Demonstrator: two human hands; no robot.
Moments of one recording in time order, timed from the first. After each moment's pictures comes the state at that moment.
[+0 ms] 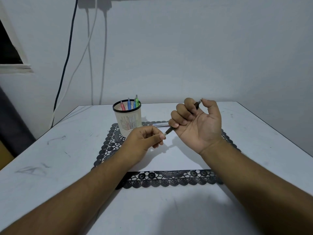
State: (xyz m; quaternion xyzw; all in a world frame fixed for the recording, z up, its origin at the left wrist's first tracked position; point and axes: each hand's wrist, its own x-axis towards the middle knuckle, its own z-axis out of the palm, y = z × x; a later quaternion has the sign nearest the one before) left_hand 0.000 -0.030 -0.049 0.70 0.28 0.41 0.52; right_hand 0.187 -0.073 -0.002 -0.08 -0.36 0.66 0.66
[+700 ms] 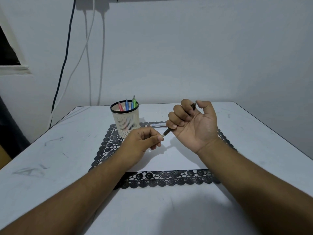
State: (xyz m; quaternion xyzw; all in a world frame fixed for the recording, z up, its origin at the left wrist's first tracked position) left_hand 0.001 -0.033 -0.050 0.70 0.28 0.41 0.52; right_hand 0.189 -0.072 -0.003 -0.09 -0.37 0.66 0.65
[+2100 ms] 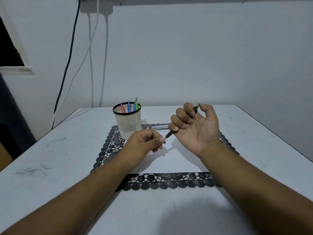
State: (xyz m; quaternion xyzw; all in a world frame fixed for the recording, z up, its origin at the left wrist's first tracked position) left_hand 0.001 -0.032 -0.048 0.70 0.29 0.40 0.51; right_hand 0.189 -0.071 -0.005 -0.10 -0.33 0.66 0.67
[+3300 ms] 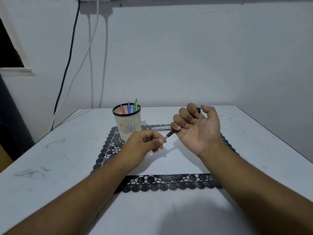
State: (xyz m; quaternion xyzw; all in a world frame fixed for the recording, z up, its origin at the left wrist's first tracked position) left_hand -0.001 -0.033 -0.046 0.70 0.27 0.41 0.53; right_hand 0.190 -0.072 -0.002 -0.11 -0.31 0.64 0.69
